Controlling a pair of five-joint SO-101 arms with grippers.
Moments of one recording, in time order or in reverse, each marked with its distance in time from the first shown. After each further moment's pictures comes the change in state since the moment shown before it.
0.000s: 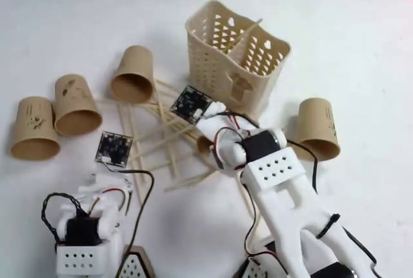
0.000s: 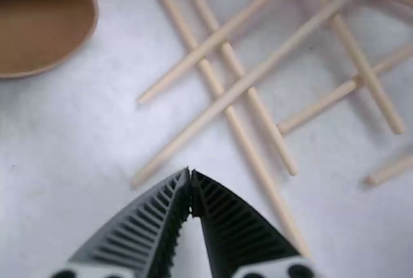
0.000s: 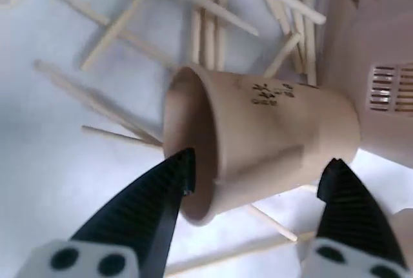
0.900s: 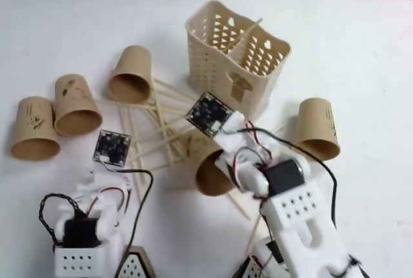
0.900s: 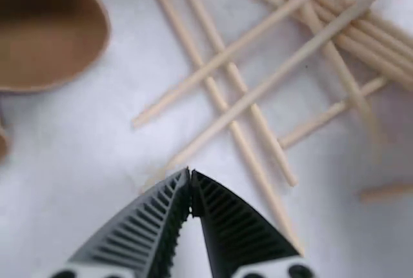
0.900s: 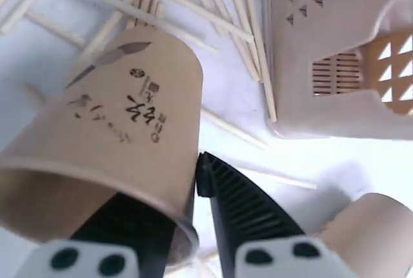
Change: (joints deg) left arm 0.0 0.0 -3.4 0.0 0.0; right arm 1.6 -21.2 6.9 2.6 0.1
